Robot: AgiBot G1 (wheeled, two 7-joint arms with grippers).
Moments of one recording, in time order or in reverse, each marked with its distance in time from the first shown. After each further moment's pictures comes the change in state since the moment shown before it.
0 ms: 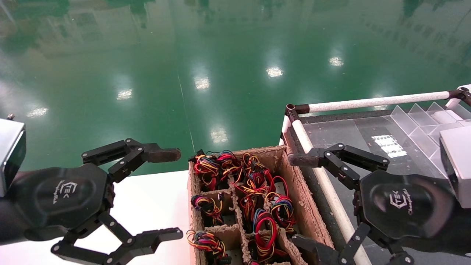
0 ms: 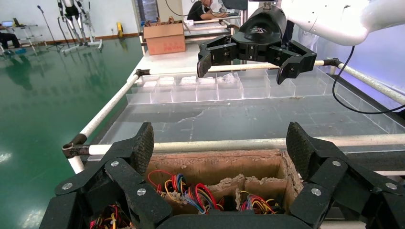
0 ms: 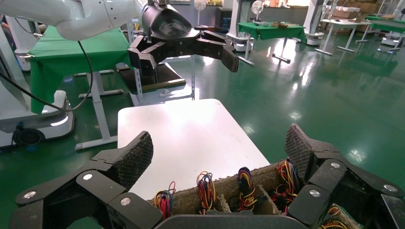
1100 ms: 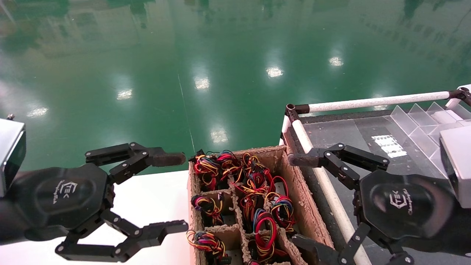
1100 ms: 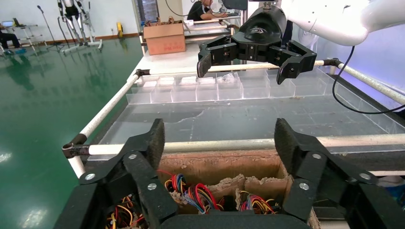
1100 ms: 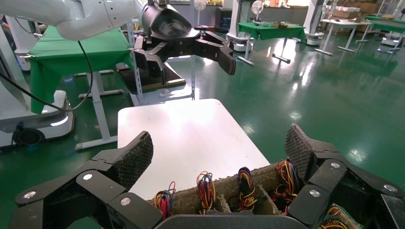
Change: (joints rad) left arm 0.000 0.000 0.000 0.000 0.000 0.000 0.000; right arm 0.000 0.000 0.000 0.000 0.000 0.000 0.000
